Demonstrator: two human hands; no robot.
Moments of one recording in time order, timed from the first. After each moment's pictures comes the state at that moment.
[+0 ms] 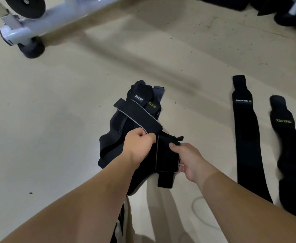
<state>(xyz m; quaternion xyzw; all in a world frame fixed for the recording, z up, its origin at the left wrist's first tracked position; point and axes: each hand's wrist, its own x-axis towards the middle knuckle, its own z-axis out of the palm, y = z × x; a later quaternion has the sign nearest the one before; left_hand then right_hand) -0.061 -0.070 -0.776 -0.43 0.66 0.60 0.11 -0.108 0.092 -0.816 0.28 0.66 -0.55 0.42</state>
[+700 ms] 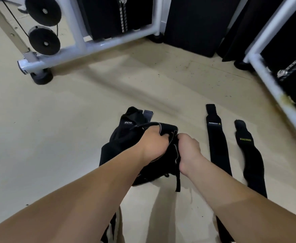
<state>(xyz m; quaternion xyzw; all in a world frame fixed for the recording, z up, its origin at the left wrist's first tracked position) -0.080 -0.026 -0.652 -0.23 0.75 0.61 0.12 -0.118 0.092 -0.674 0.32 0.67 -0.62 0.26</state>
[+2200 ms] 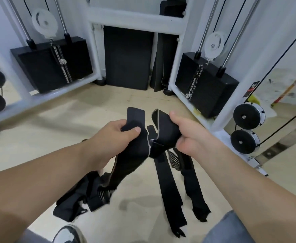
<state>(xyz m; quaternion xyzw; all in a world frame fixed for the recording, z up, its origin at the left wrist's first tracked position) -0.042 0.071 -0.431 -0.11 0.74 0.64 0.15 -0.114 0.270 -0.446 0.28 0.56 -0.76 0.18</state>
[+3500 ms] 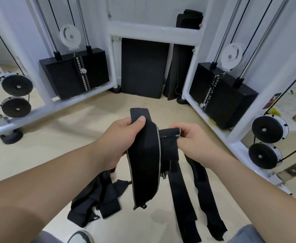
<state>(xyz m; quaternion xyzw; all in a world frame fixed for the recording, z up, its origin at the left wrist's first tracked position) -0.049 0.049 -0.414 -0.16 0.70 0.69 0.10 -0.101 0.262 -0.443 -0.16 0.82 -0.54 0.11</state>
